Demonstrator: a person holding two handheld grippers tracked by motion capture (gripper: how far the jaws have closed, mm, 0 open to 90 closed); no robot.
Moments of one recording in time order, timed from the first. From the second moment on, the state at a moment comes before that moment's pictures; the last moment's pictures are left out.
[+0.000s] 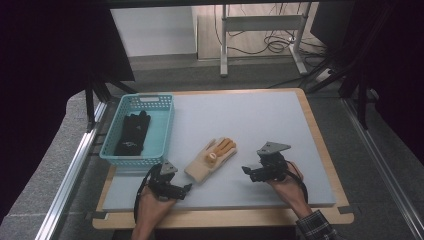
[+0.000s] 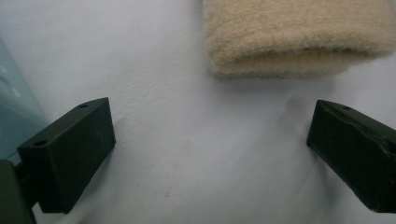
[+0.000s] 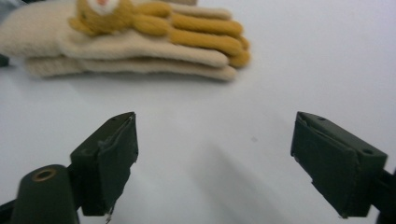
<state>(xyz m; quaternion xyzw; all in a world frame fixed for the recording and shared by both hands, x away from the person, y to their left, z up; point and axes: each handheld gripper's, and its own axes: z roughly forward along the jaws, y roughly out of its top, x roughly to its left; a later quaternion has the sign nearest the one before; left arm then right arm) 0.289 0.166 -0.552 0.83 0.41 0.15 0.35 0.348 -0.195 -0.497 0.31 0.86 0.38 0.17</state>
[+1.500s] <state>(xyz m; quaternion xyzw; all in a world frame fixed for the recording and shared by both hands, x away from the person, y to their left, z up) 0.289 0.159 -0.536 0.83 0.41 0.13 0.36 0.354 -0.262 -0.533 0.39 0.83 0.34 0.19</state>
